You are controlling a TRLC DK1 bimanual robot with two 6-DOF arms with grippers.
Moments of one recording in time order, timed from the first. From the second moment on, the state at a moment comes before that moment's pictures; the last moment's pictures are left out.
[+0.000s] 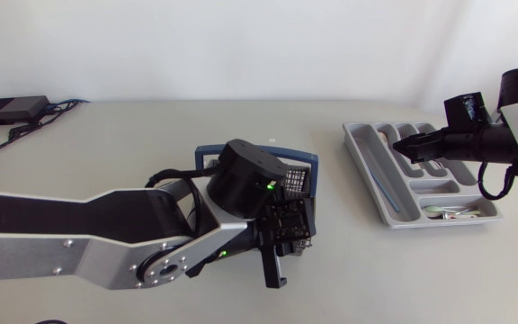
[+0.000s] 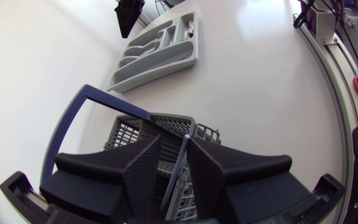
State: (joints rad) left arm -0.98 1.62 0.90 0.07 -0.10 0.71; right arm -0.22 1.50 0.92 -0.12 -0.43 -0.32
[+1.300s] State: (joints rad) left arm -0.84 1.24 0.88 0.01 0.07 0.49; right arm 0.25 0.97 0.73 -0.30 -0.39 -0.34
